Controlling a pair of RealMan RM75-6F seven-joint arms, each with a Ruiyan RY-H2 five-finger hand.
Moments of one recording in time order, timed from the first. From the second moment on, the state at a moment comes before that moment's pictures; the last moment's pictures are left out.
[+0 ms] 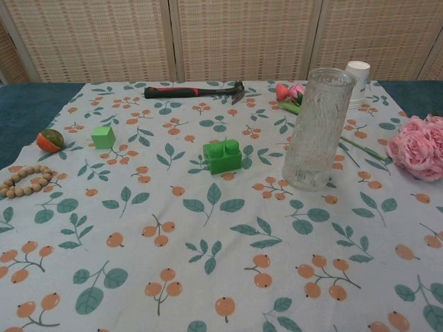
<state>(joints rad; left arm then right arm) -0.13 -1.05 0.11 -1.70 1.64 1.39 0.17 0.04 -1.05 0.04 -1.75 -1.45 1.51 -0.15</state>
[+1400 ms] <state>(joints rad) -0.10 -1.06 0.08 -1.70 1.65 1.44 0.14 0.41 -1.02 0.16 -1.49 -1.17 0.84 -0.38</state>
